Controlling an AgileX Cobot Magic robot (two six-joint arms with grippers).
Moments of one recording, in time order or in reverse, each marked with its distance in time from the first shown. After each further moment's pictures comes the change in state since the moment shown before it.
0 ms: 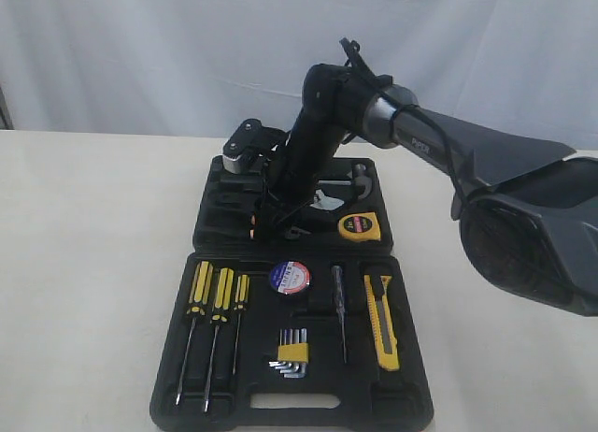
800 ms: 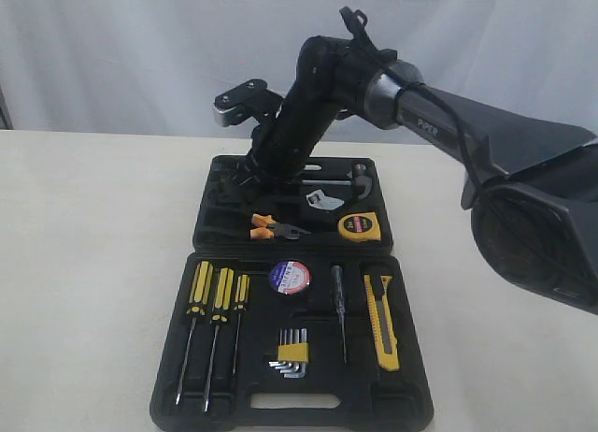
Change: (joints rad) left arm 0.000 0.000 0.000 0.000 0.000 0.000; right arm 0.022 -0.075 0.010 -0.008 -0.114 0.340
